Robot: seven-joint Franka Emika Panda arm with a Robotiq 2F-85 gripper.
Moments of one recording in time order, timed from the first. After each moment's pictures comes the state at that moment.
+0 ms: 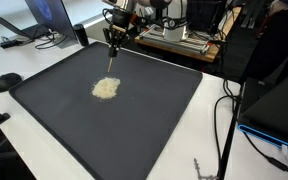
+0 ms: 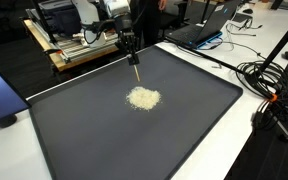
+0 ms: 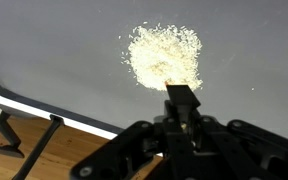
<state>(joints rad) 0.13 0.05 -0.16 -2.72 0.30 3.36 -0.64</state>
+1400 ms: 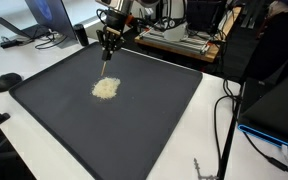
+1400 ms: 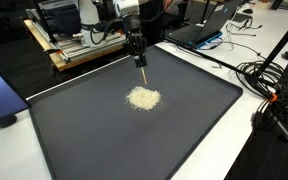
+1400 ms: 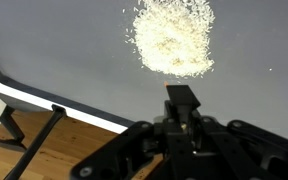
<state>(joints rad) 0.59 0.17 -0.48 -2.48 1.10 3.27 -1.28</state>
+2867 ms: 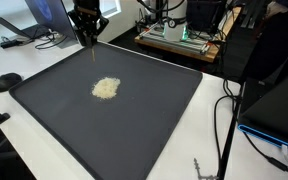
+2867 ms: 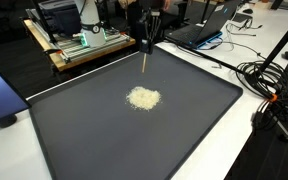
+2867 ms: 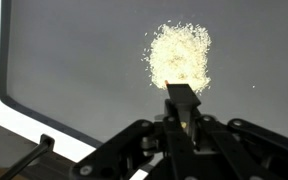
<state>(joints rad) 0.93 0.28 -1.03 -2.01 0.03 2.28 -0.45</state>
